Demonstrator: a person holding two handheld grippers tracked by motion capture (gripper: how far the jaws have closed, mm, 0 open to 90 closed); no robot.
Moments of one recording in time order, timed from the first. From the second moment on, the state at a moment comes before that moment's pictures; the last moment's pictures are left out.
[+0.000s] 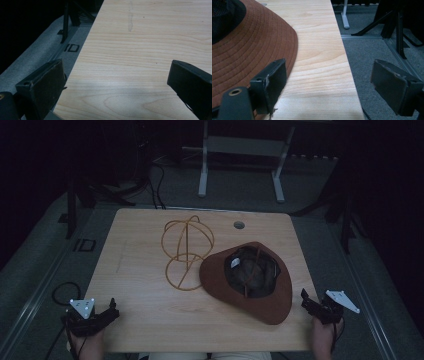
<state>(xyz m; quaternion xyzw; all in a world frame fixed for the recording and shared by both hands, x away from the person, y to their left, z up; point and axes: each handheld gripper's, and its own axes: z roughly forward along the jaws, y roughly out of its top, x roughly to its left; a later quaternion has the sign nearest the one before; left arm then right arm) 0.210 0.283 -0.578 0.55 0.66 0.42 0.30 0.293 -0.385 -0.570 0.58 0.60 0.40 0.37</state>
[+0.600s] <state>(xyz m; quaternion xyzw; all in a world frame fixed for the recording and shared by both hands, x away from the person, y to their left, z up) 0.210 0.284 -0.579 0.55 0.66 0.40 0.30 0.299 -0.387 -0.560 0.60 0.61 0.39 0.34</state>
